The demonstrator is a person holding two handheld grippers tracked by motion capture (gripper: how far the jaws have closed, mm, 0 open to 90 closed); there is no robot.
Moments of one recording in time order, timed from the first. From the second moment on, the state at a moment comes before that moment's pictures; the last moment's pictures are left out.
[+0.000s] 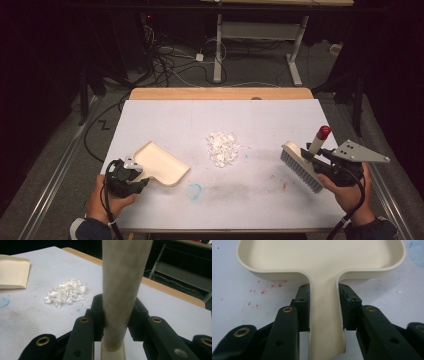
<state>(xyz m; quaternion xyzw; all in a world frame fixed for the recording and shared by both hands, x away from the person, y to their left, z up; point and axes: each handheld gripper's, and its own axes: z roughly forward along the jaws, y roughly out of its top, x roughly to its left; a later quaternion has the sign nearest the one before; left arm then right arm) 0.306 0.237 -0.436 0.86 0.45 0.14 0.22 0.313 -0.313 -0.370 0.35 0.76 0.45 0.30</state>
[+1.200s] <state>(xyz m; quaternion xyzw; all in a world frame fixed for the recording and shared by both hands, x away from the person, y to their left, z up) 0.305 0.232 -0.438 0.88 0.42 0.10 0.21 0.451 -0.181 -0.396 0.37 0.77 0.38 0.36</state>
